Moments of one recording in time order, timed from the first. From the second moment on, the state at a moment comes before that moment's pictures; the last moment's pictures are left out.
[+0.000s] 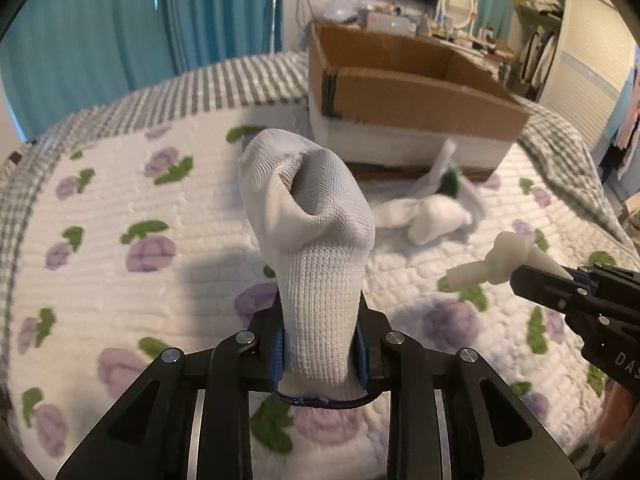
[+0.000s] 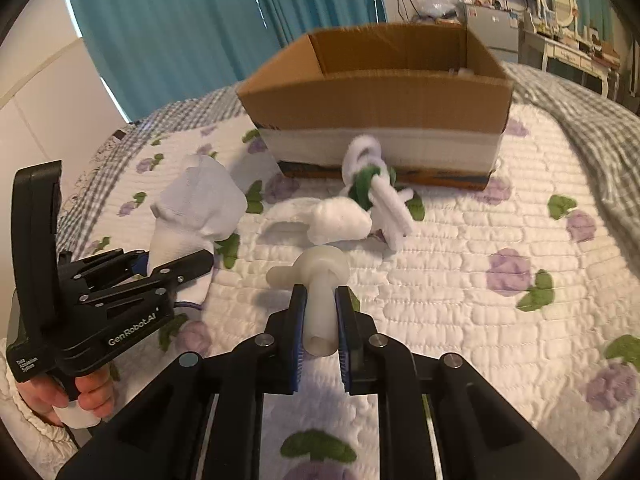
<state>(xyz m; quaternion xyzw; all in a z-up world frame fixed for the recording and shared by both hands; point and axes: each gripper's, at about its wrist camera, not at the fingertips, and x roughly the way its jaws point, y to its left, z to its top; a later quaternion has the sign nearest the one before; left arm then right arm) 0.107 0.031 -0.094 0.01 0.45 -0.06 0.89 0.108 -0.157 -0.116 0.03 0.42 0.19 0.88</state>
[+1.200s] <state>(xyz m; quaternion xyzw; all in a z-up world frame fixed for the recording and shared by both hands) 0.261 -0.056 -0.002 0.06 0.35 -0.10 0.93 0.273 -0.197 0.020 0.01 0.29 0.20 0.94</state>
